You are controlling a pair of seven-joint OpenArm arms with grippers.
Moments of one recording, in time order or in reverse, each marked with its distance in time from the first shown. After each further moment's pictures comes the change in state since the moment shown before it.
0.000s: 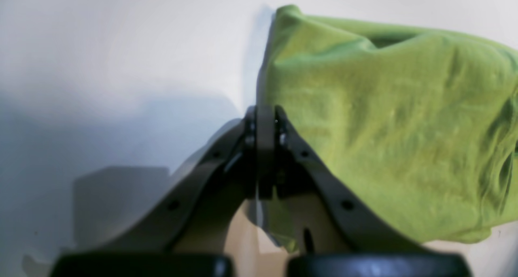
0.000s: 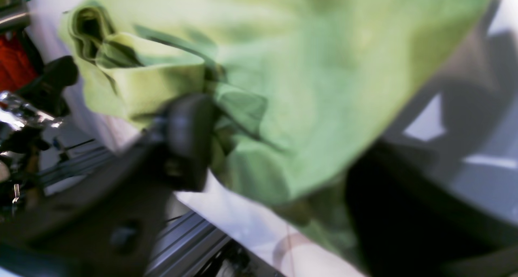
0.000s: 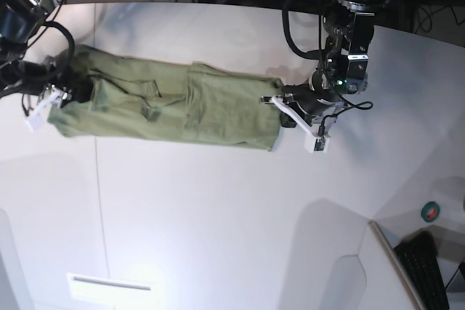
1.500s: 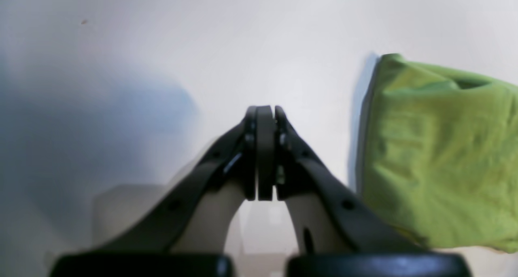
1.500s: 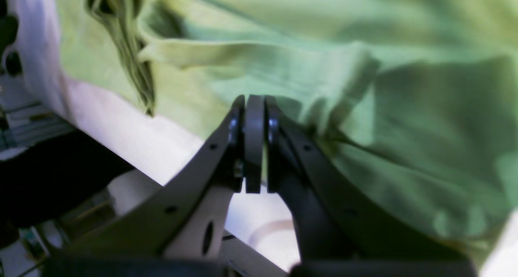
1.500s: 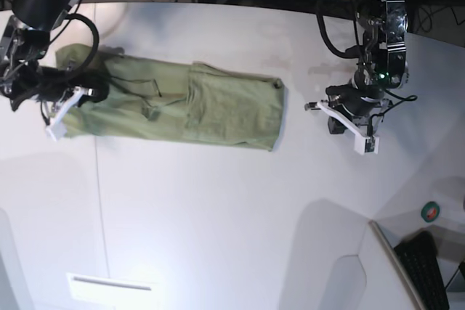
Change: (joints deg) left arm 4.3 -4.6 -9.3 8.8 -0.2 0.2 0.4; right arm -3.7 -7.0 -6.1 16.8 -0.8 -0.2 -2.9
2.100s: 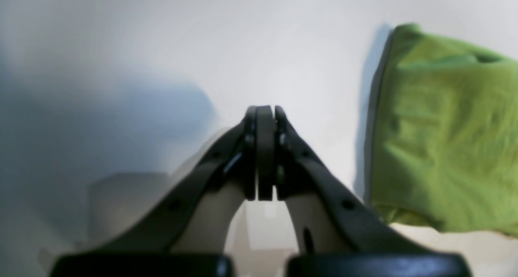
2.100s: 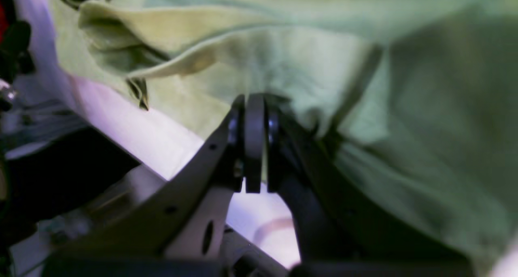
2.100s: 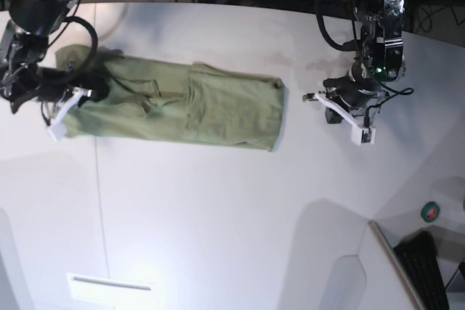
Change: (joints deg) left arm 1.1 0.2 0.0 -2.0 0.0 -0.2 -0.2; right arm 1.4 0.7 -0.1 0.3 0.0 -0.2 -1.9
